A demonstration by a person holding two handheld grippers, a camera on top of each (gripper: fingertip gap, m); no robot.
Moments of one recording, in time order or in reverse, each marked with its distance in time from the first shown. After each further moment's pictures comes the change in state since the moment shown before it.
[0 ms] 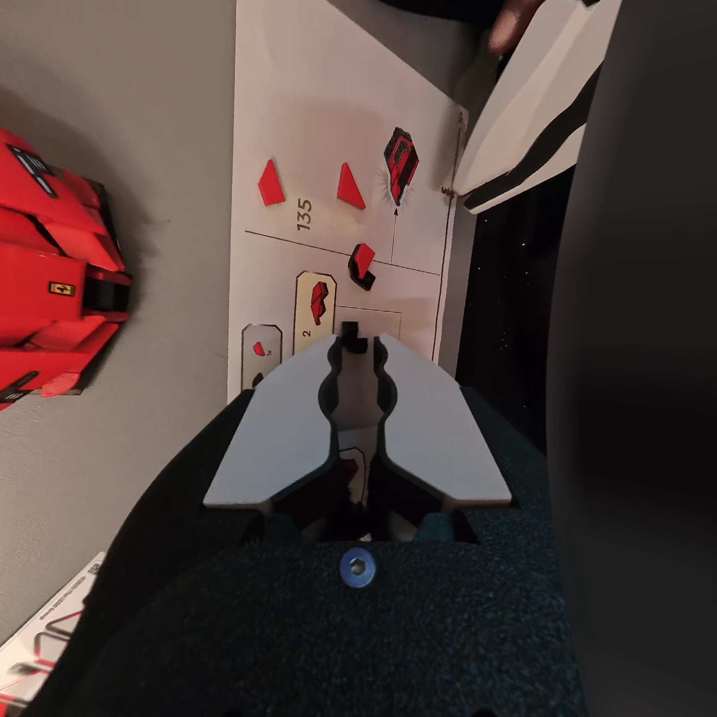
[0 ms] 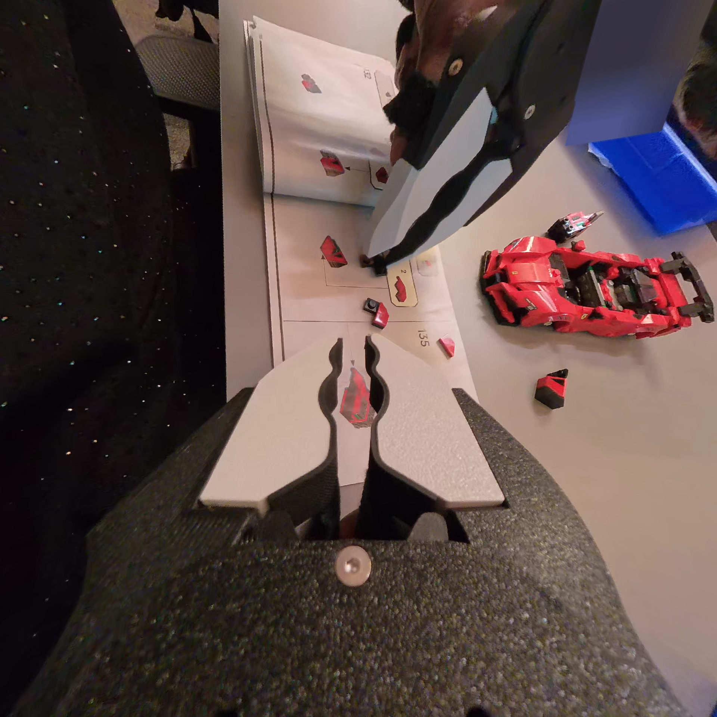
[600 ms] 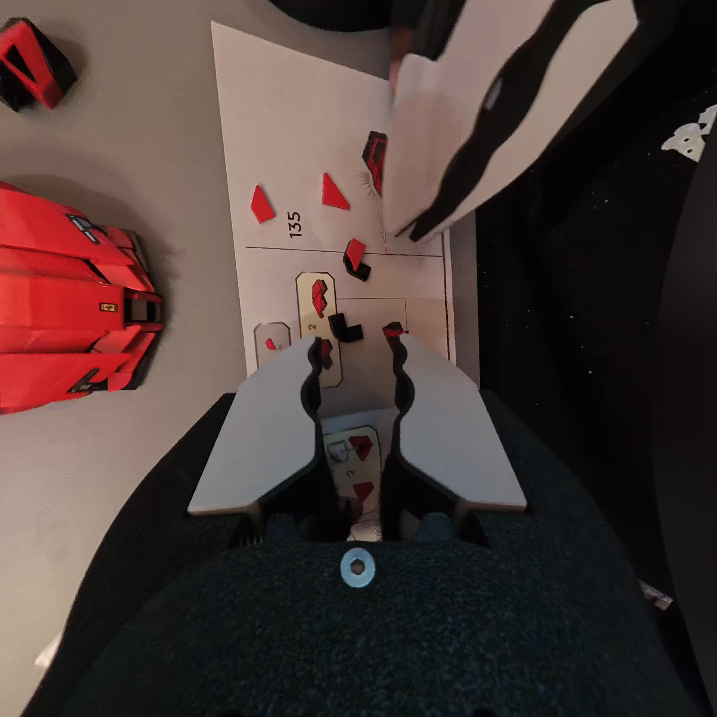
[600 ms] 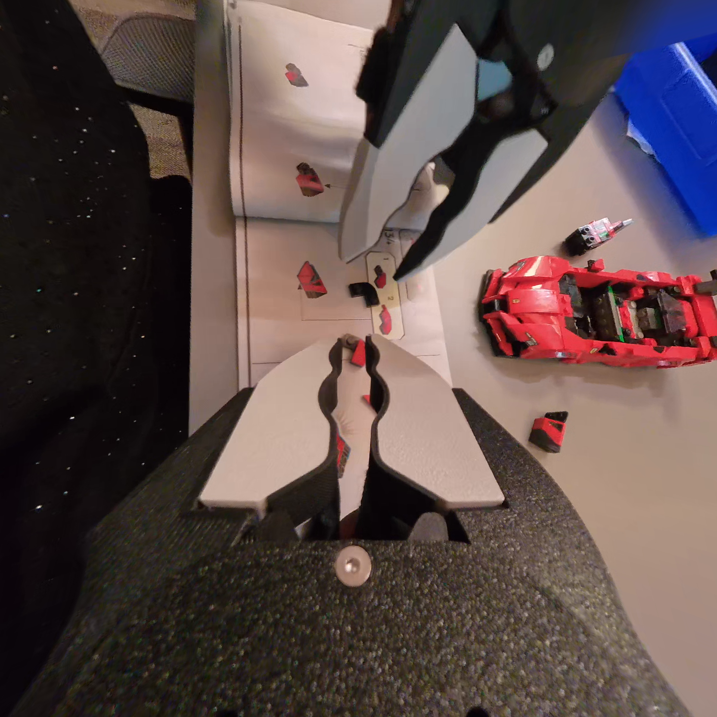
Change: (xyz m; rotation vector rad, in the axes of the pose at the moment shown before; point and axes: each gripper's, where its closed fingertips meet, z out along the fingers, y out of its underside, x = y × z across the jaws) left arm 0.000 0.001 -0.014 0.050 -0.103 0.222; right arm 0.015 -0.014 0.027 -0.086 -0.065 0.018
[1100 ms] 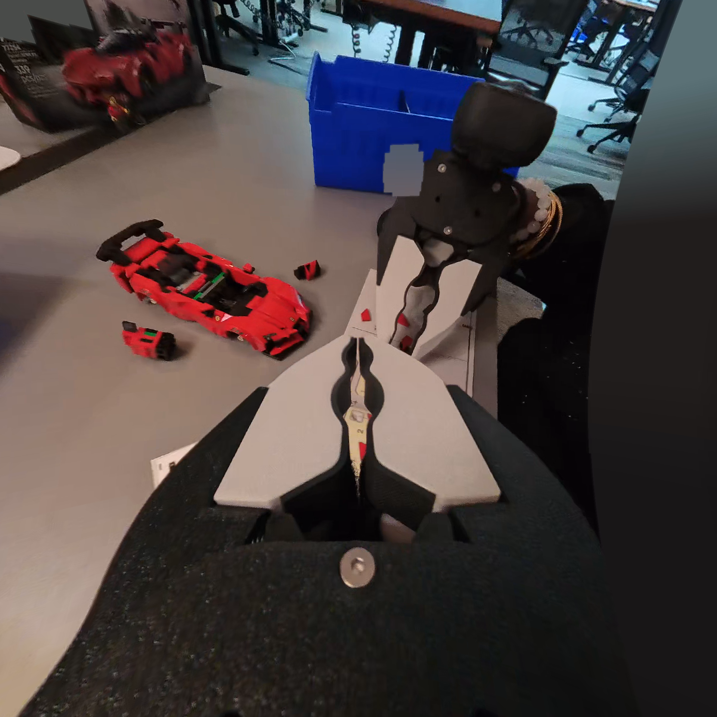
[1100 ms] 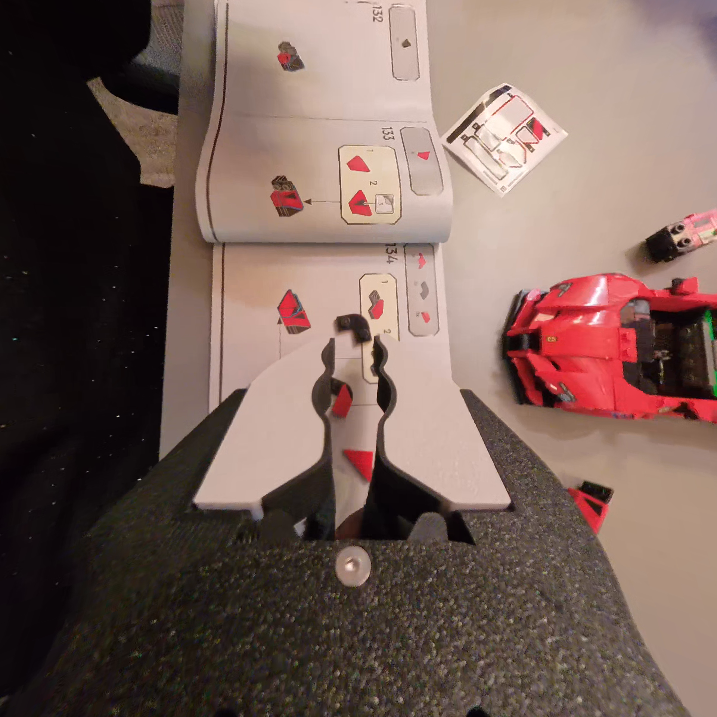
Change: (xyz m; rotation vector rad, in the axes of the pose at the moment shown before) left arm 0.015 0.000 -0.107 0.762 -0.448 0.002; right arm 0.007 -0.006 0.037 -0.090 -0.178 0.077
